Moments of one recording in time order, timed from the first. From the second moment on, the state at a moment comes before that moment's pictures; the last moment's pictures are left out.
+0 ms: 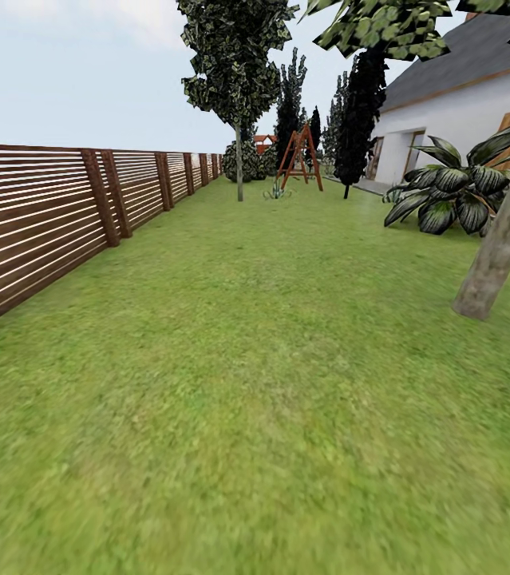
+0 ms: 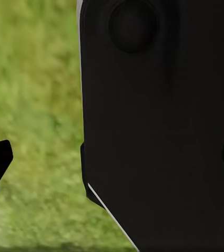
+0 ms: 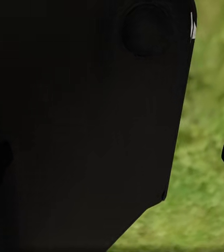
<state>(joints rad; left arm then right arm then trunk) 0.00 0.03 0.01 -0.01 0.00 -0.10 0.00 0.00 0.02 0.06 -0.05 0.00 -0.05 0.00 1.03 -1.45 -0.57</state>
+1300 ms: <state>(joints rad) 0.00 0.03 0.01 -0.01 0.00 -0.10 0.00 0.00 0.02 0.05 -0.05 0.00 -0.05 0.00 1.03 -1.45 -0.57</state>
